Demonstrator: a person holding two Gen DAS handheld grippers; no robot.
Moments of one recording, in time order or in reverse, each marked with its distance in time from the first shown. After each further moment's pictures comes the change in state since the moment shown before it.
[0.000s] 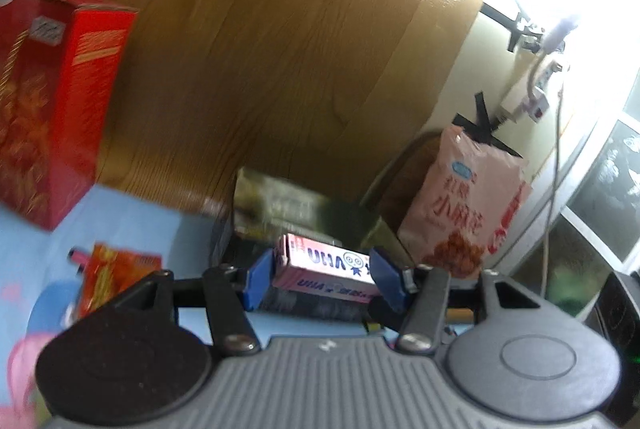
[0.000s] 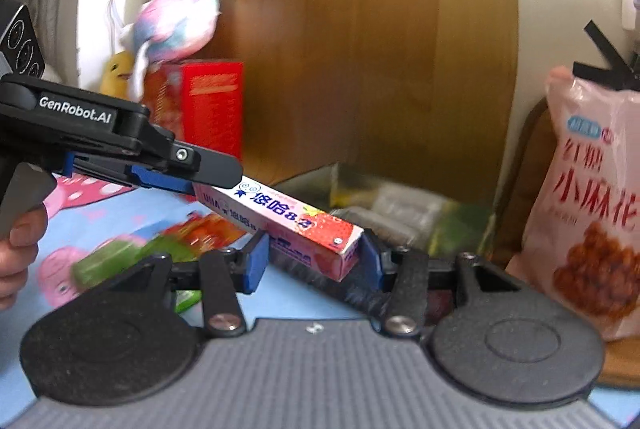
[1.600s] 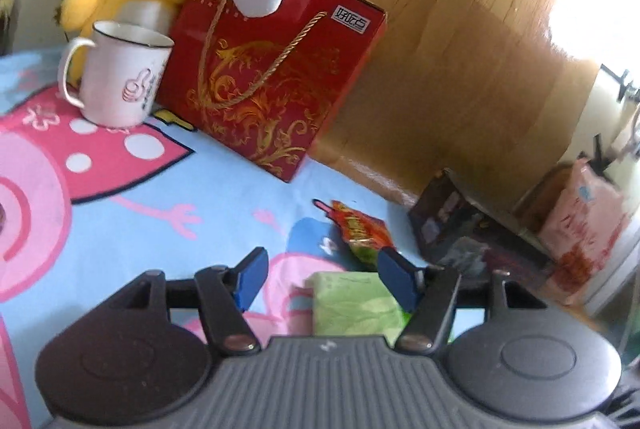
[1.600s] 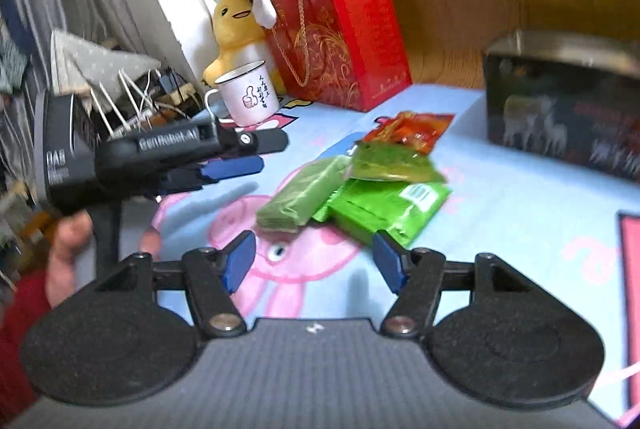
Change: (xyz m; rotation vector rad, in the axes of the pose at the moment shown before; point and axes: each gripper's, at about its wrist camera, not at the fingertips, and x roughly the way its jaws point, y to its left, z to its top) left arm -0.102 0.117 -0.080 -0.144 -0.130 0.336; right arm 0.032 0.099 -0.035 0.272 0.245 0.423
